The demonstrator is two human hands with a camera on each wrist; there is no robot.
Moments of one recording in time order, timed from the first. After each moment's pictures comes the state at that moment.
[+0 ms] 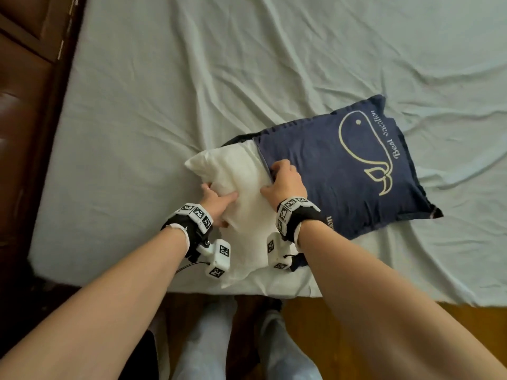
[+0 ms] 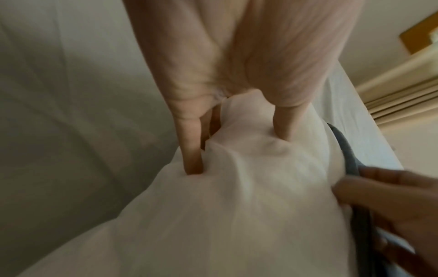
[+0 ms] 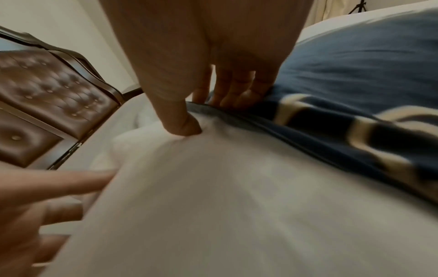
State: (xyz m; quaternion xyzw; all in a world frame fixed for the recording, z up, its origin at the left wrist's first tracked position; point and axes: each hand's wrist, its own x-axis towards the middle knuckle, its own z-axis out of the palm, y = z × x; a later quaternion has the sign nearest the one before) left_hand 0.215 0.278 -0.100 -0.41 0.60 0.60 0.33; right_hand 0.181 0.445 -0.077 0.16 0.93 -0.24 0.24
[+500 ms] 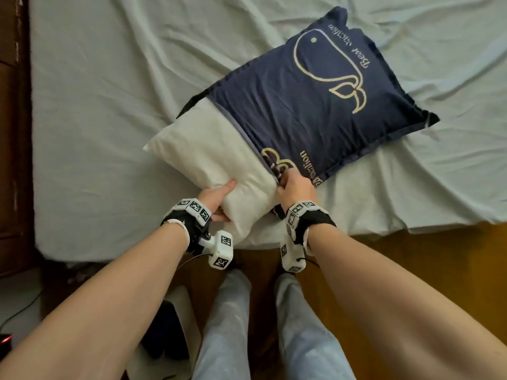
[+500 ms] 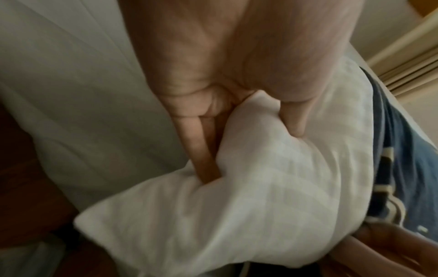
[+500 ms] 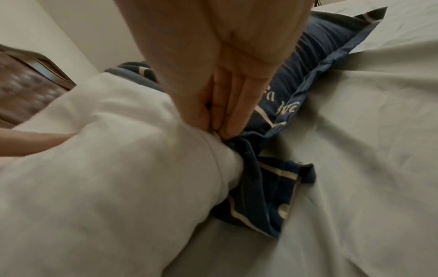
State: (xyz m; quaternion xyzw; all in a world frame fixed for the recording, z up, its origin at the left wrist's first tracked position) left_hand 0.327 0.367 -0.107 -0.41 0.62 0.53 0.41; right_hand 0.345 0.566 -0.119 0.22 0.91 -0.25 0.25
